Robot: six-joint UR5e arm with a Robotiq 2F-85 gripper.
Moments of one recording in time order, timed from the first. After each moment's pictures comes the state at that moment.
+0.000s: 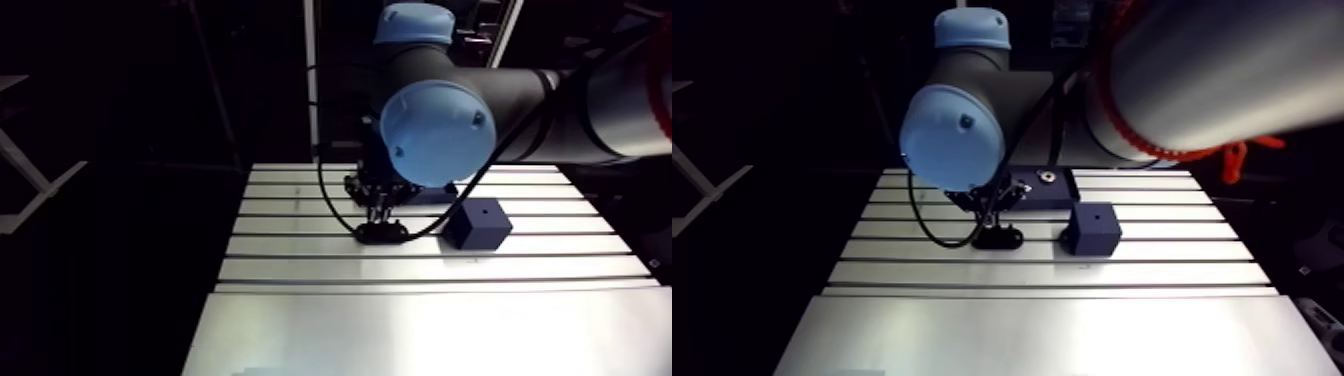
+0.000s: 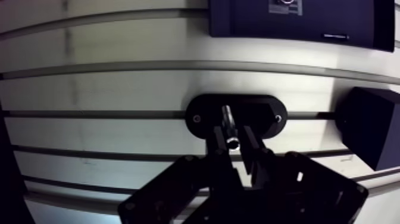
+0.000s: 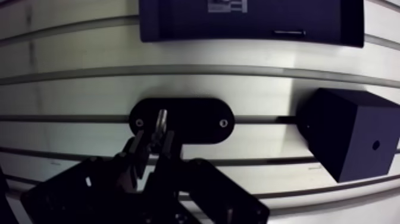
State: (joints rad) arm -0.03 -1.29 2.02 -2.36 -1.57 -1.62
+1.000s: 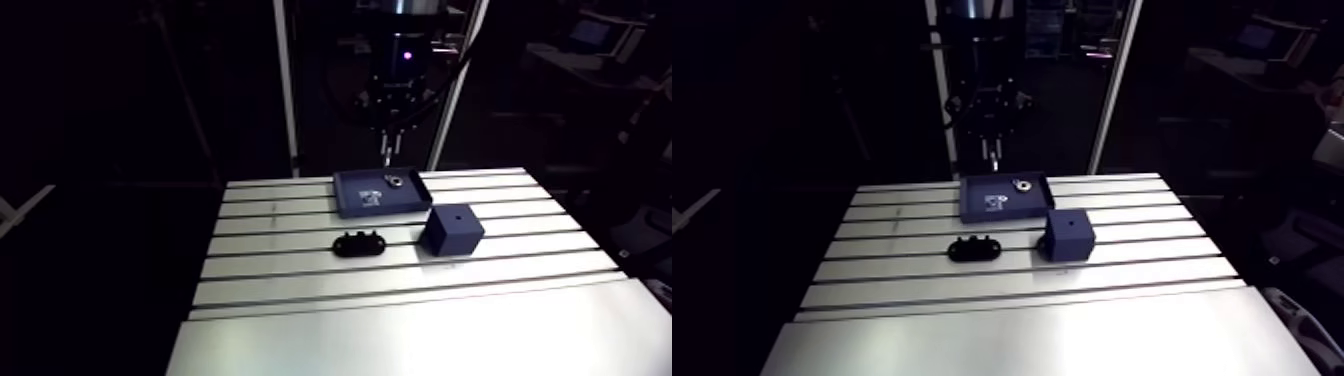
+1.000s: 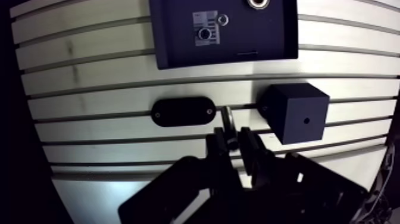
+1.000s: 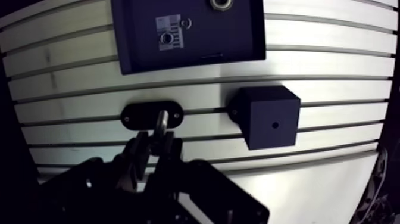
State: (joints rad) arm -0.12 -1.32 1.63 -1.85 -1.60 -1.63
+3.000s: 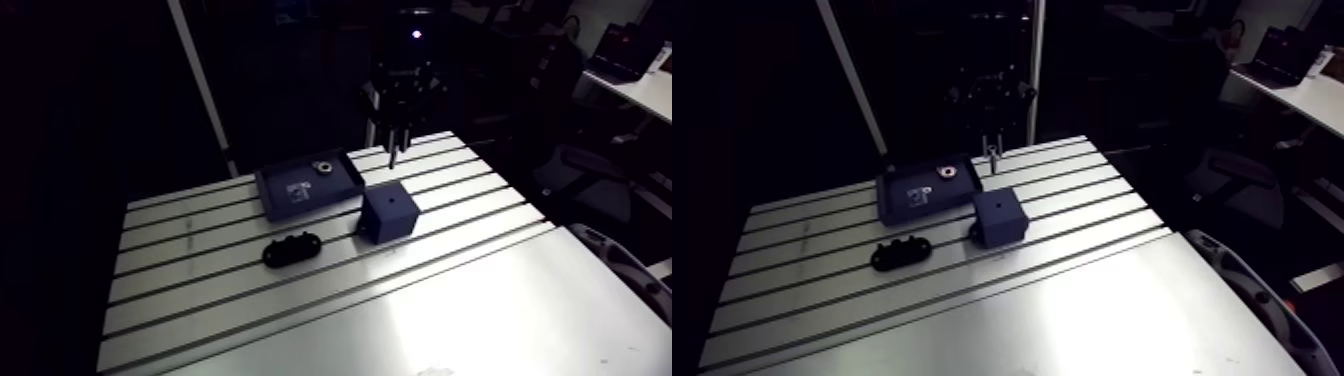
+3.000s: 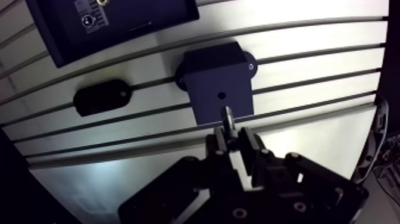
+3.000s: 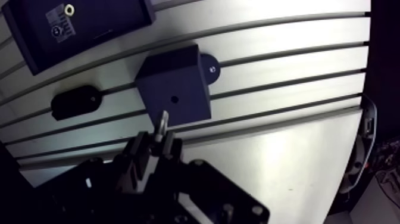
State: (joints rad) arm -0.37 -1.23 1.56 -1.64 -1.62 -1.71
